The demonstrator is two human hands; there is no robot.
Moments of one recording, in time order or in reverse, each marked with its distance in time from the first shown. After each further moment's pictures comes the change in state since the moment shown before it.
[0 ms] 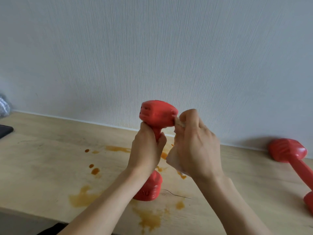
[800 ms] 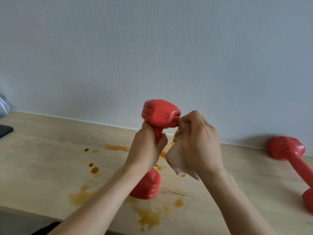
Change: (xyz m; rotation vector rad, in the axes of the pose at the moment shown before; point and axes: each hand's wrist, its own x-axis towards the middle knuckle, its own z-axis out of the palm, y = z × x) left_hand -0.001 0.000 -0.004 -0.047 -0.076 0.066; right_hand 0.001 0.022 0.008 0.190 -0.104 0.125
